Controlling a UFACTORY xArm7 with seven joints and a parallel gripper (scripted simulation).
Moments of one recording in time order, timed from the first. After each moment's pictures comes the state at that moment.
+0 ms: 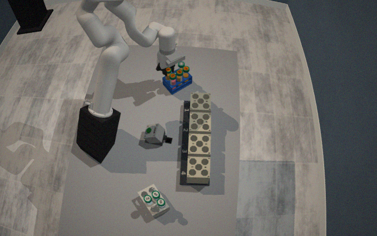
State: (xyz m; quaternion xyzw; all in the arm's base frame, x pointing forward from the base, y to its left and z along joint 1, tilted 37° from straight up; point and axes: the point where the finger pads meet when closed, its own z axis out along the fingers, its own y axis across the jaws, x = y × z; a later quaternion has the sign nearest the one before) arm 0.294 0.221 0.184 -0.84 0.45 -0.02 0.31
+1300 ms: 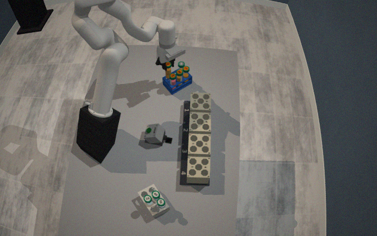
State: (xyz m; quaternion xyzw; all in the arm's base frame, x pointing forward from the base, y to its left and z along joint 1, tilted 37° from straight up) arm 0.280 0.200 0.218 -0.84 0.45 -0.02 0.31
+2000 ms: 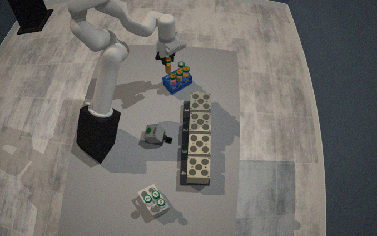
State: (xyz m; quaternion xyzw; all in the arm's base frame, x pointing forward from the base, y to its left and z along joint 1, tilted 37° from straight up) arm 0.268 0.181 0.249 -0.84 0.45 -0.02 0.31
